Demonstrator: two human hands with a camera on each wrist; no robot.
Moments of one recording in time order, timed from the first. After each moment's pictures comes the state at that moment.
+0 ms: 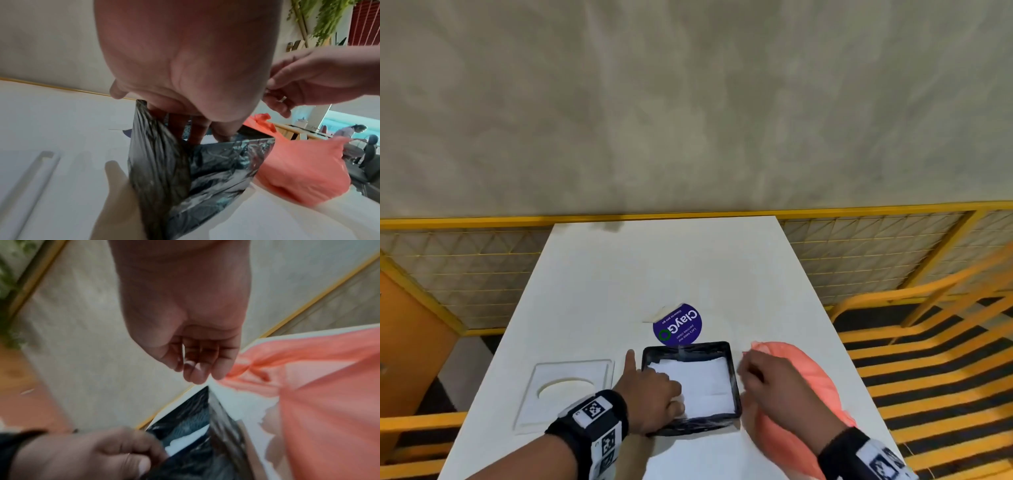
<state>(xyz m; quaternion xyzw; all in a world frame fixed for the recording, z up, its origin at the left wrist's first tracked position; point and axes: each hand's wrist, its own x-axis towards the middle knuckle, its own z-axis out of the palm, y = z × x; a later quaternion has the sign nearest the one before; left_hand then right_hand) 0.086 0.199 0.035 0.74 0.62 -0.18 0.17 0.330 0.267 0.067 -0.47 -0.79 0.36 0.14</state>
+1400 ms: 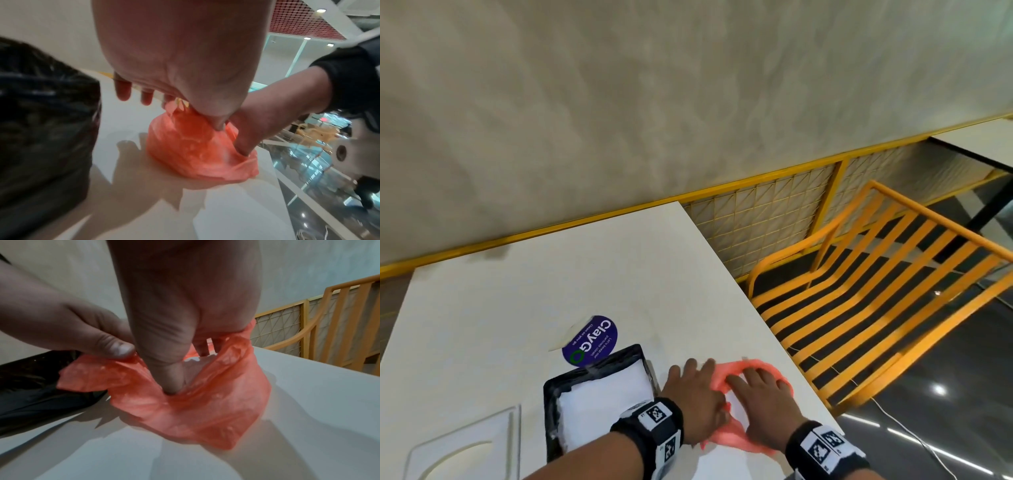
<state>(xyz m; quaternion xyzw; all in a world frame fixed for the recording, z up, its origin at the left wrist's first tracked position) 0.273 0.252 0.013 0.86 0.46 -0.17 0.13 0.454 0.241 -0.021 -0.59 -0.79 0.13 -0.12</state>
